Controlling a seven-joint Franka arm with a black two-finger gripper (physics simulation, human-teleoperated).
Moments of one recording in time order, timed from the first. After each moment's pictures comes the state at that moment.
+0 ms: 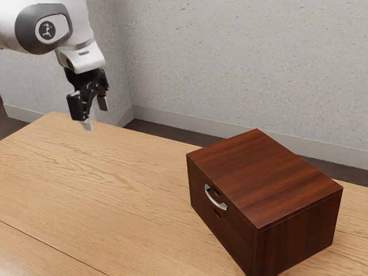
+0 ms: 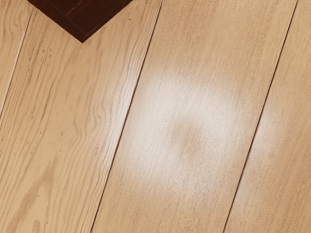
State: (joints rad) arm -0.16 -0.22 0.10 -1.87 0.02 1.63 1.20
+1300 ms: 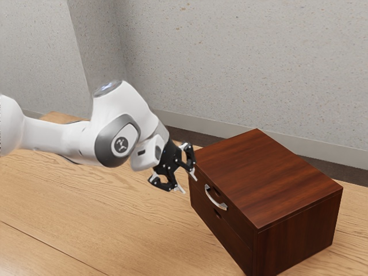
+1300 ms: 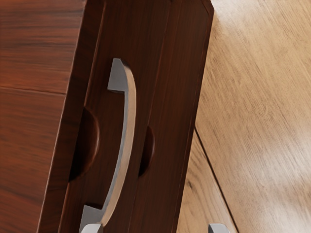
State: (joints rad) arm -0.40 -0.07 0.04 -2.30 -0.38 2.55 1.90
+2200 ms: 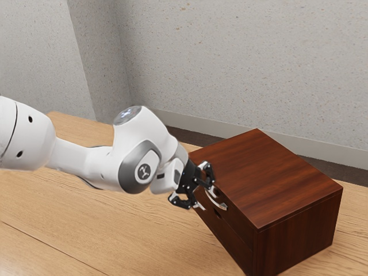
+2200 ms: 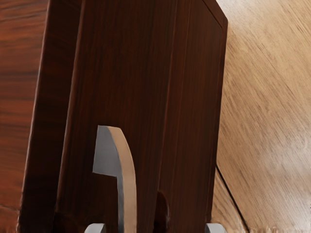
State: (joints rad) arm -0.51 0.05 0.04 -2.30 -0.48 2.75 1.99
